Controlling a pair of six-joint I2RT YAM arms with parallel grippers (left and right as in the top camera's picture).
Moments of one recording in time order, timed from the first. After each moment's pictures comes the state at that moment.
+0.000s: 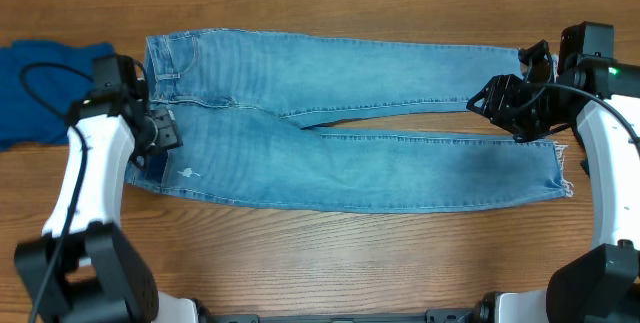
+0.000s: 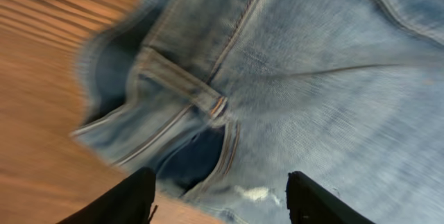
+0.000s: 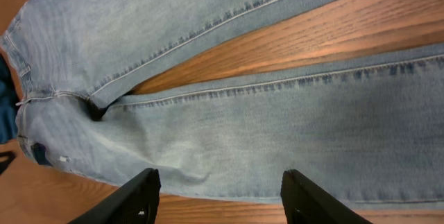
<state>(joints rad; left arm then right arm) 0.22 1.68 1.21 -0.85 -0.07 -0.14 -0.20 1.60 1.45 -1.17 -0.46 0.18</state>
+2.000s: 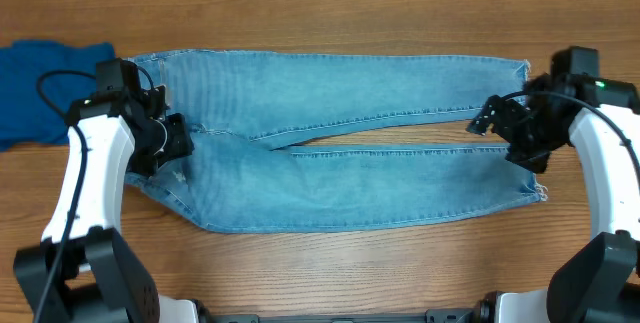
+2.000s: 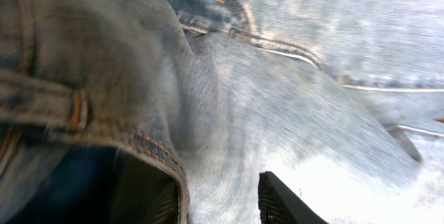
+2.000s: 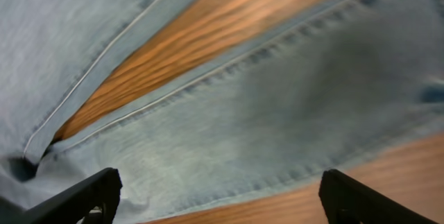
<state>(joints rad) 0.22 1.63 1.22 -0.97 0.17 -0.07 -0.24 1.60 1.31 -1.17 -0.32 0.32</state>
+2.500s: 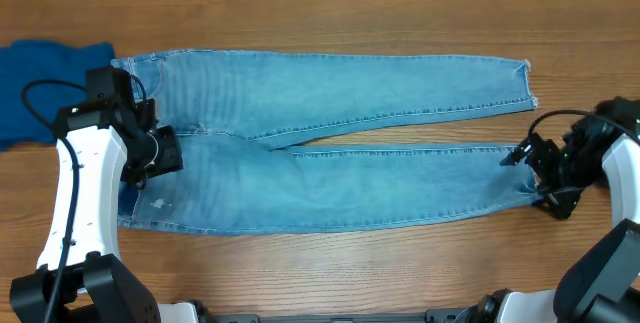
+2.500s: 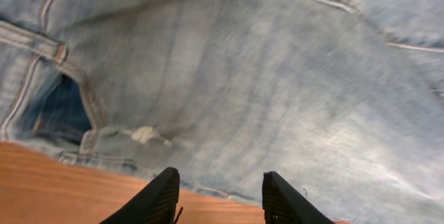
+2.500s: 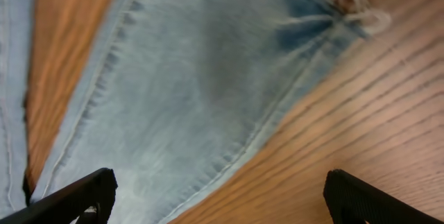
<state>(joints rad) 0.23 1.56 1.22 -1.12 0.07 -0.08 -0.50 1.60 1.11 -1.13 -0.30 0.35</state>
